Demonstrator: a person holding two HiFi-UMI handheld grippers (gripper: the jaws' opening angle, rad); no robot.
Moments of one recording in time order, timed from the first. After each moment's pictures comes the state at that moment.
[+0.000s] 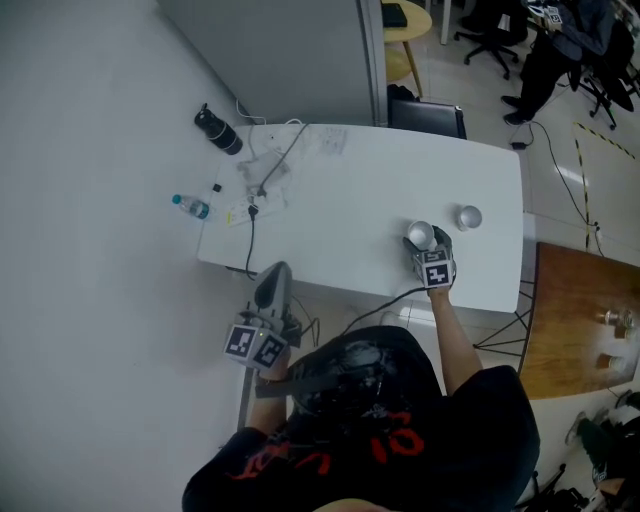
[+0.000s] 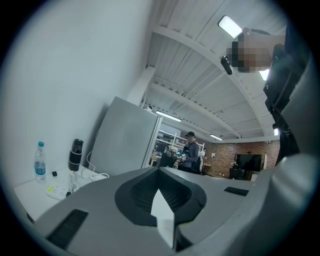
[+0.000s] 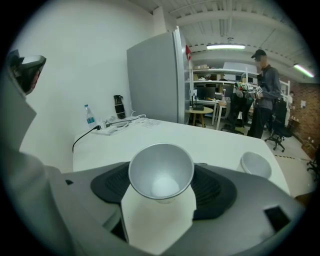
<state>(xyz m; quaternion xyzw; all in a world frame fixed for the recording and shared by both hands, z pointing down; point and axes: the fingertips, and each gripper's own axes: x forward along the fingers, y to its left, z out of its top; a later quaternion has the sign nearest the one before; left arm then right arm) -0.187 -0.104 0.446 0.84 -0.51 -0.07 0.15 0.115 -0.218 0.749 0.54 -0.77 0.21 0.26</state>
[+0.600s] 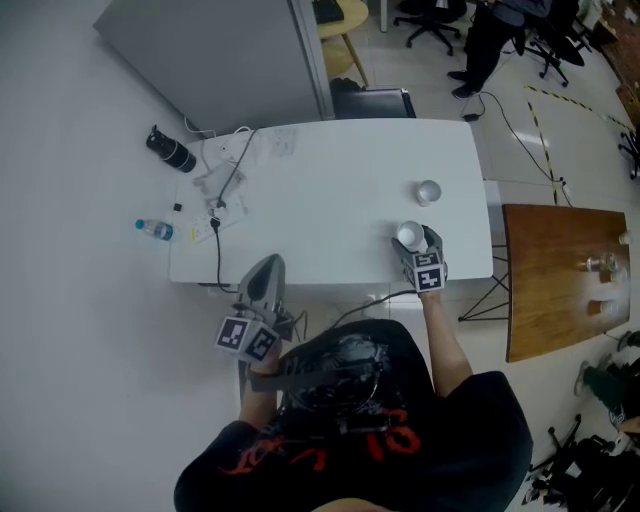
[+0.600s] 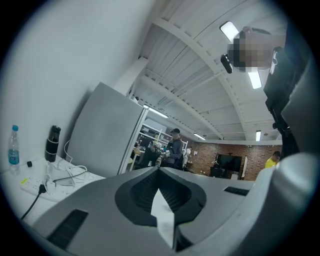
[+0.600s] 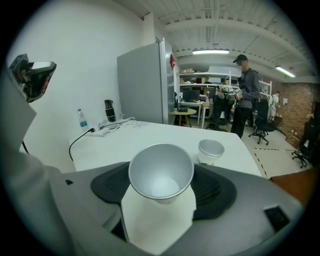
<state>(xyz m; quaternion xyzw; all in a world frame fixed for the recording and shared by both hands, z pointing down) -0.129 -0.109 0.455 0.89 -0.42 -0.06 0.17 0.178 -0.144 0.721 0.60 -0.73 0.21 0.24</state>
